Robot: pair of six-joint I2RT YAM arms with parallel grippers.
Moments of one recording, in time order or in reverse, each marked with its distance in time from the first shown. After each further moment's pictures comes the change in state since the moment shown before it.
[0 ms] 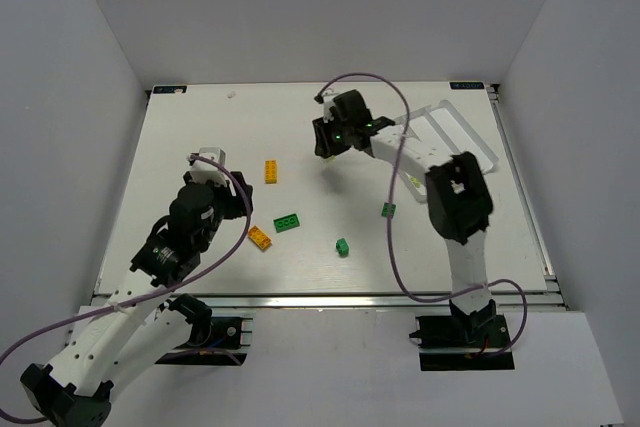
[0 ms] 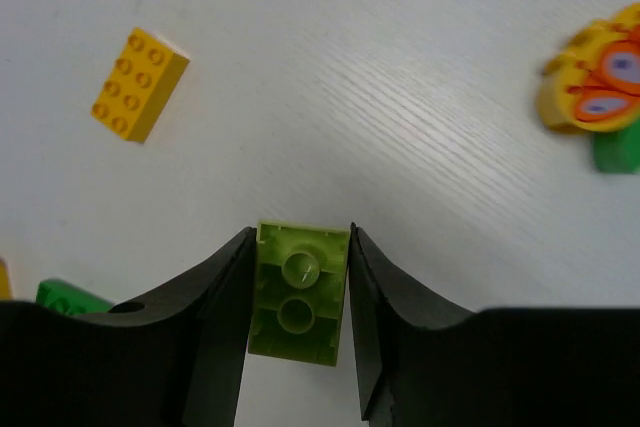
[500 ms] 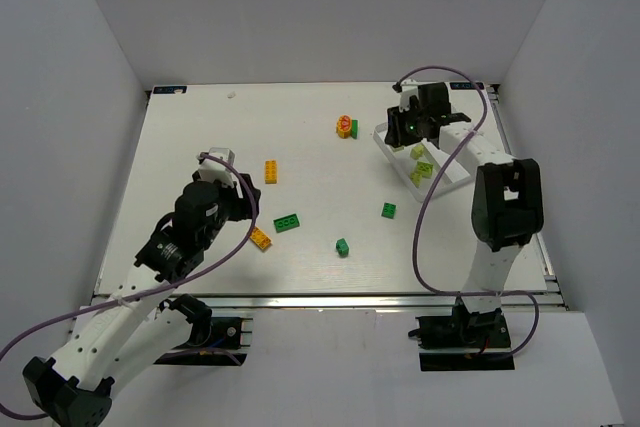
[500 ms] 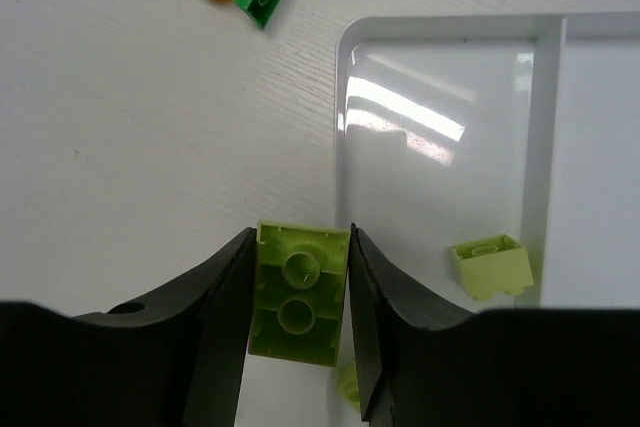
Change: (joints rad) left arm 0.000 0.039 0.000 0.000 0.094 0.002; right arm -0.382 -0.280 -0.285 0.008 -0.134 -0.192
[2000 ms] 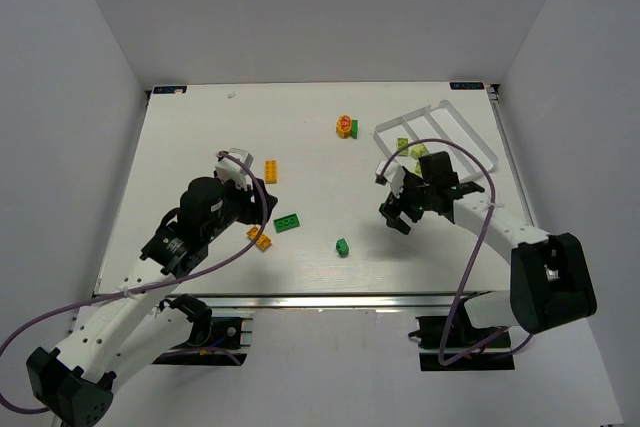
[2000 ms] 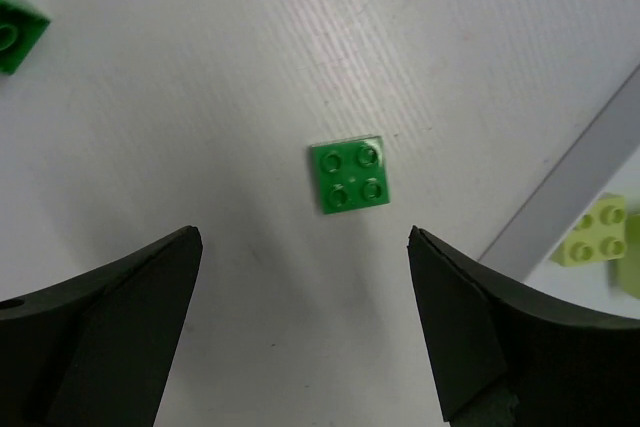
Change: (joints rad) left arm 0.000 0.052 -0.001 0.045 0.255 0.046; right arm 0.109 -0.558 -0.711 -0.080 -0.160 -0.610
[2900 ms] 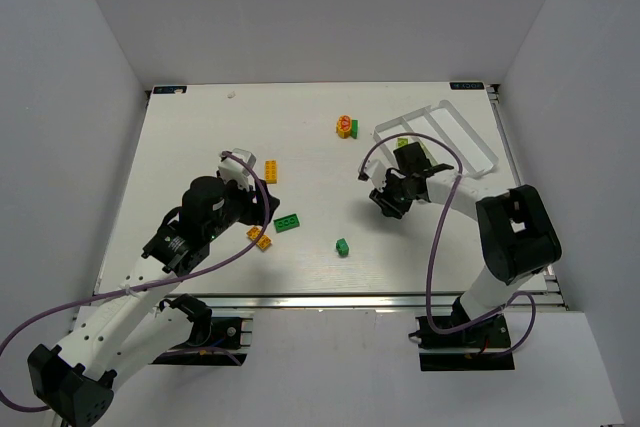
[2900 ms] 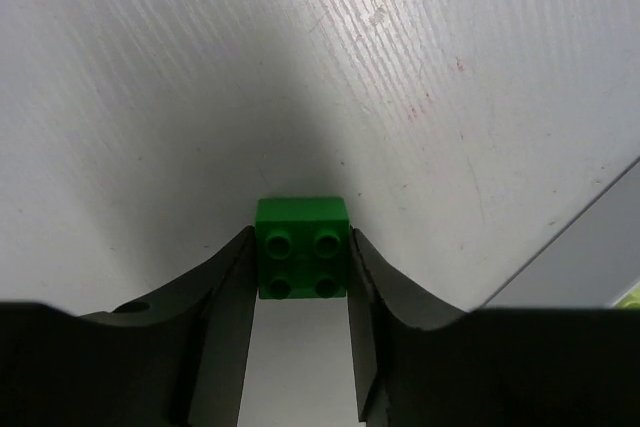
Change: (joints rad) left arm 0.000 0.014 0.000 0.000 0.028 0.005; right arm 0.074 0.337 0.198 0.009 0.175 0.003
